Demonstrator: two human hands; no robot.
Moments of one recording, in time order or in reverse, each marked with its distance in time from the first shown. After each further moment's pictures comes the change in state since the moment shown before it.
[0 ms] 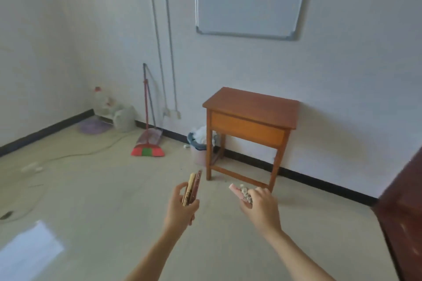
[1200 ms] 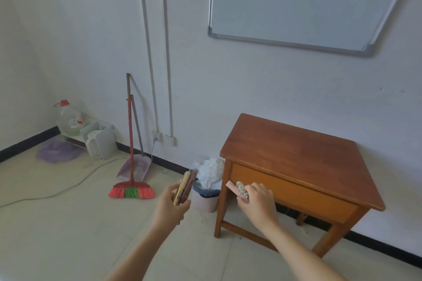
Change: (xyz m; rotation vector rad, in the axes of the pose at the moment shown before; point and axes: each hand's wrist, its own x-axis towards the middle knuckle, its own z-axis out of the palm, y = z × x) left_hand 0.522 0.041 -0.079 0.129 -0.035 0.007; right_hand 0.434 -0.023 0.296 -0.110 -0.067 -0.023
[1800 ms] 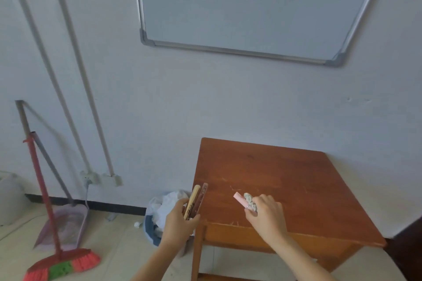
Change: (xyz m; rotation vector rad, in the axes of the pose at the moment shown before) left_hand 0.259 0.054 0.121 0.176 -0.324 0.112; right_hand 0.170 0.112 0.064 -0.234 -0.034 0.331
